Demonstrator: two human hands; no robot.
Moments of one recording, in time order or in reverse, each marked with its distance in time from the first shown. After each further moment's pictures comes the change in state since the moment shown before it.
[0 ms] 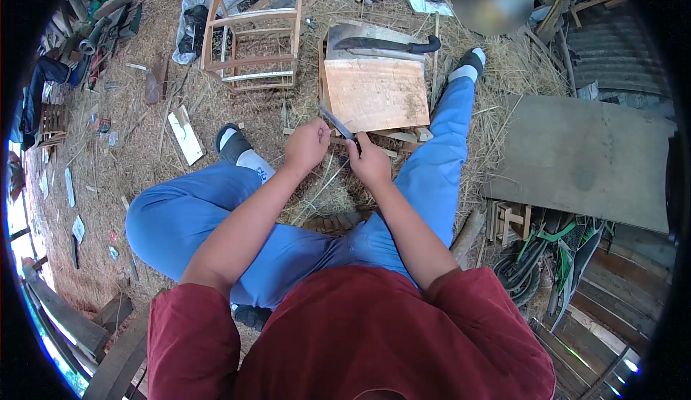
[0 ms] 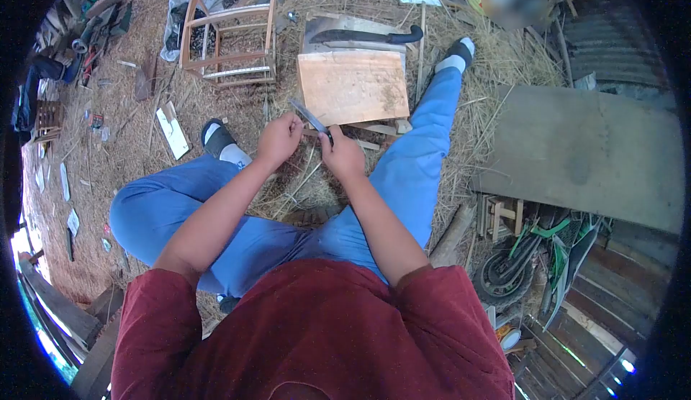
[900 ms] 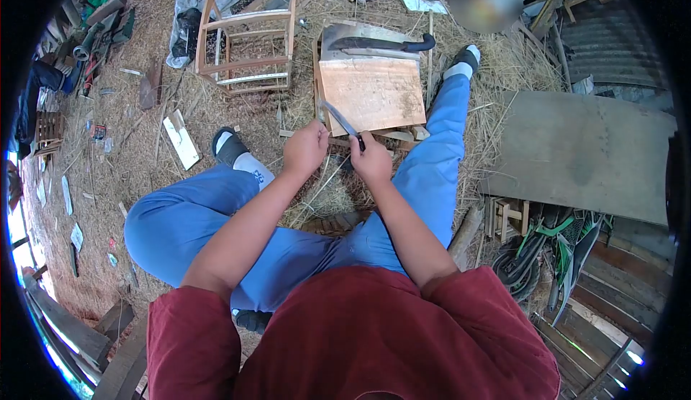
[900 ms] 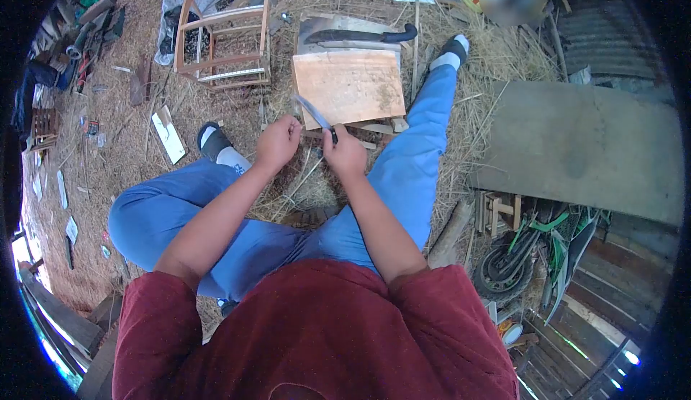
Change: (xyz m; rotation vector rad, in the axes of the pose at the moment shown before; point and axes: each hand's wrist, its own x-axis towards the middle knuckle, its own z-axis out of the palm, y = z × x) left_hand -0.005 0.003 0.005 0.043 0.035 0.009; right_hand 0.001 0.005 0.005 0.004 0.129 0.035
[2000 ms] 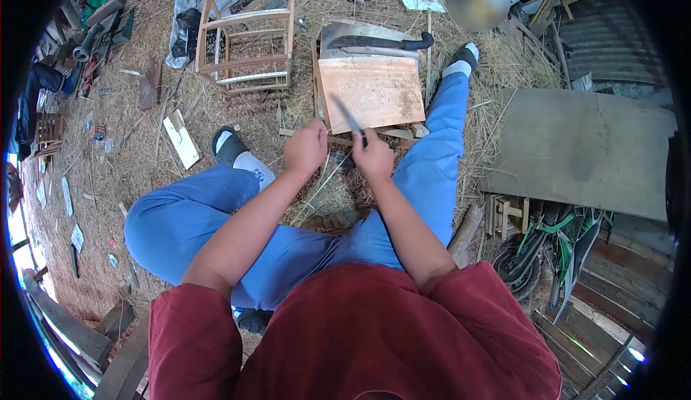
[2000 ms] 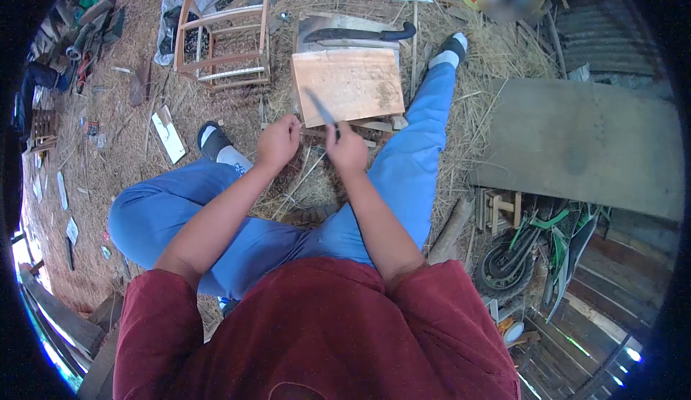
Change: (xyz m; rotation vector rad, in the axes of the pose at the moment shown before) left_hand -0.004 0.002 0.001 0.102 0.037 0.035; right_hand 0.002 0.003 0.008 -0.069 0.069 -0.035
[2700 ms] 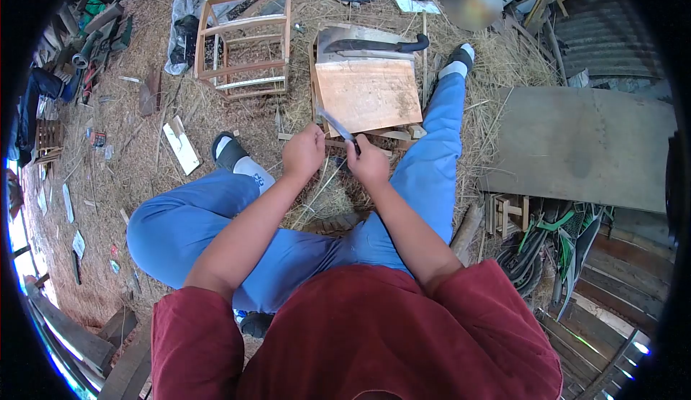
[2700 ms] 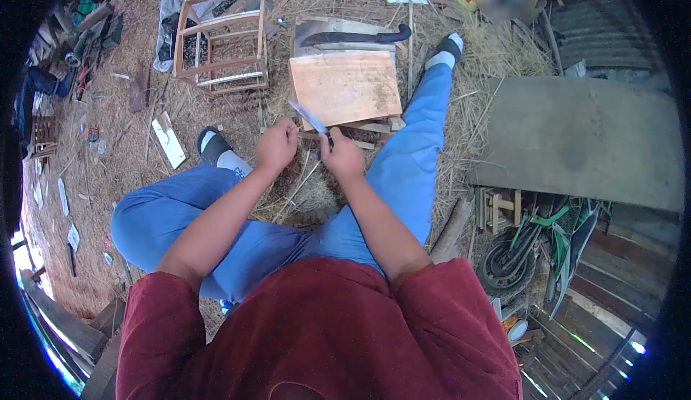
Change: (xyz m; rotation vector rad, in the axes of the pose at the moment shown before) left_hand -0.002 0.001 -0.001 -0.055 -0.017 -0.063; right_hand -0.005 0.005 -0.001 0.006 -0.076 0.019
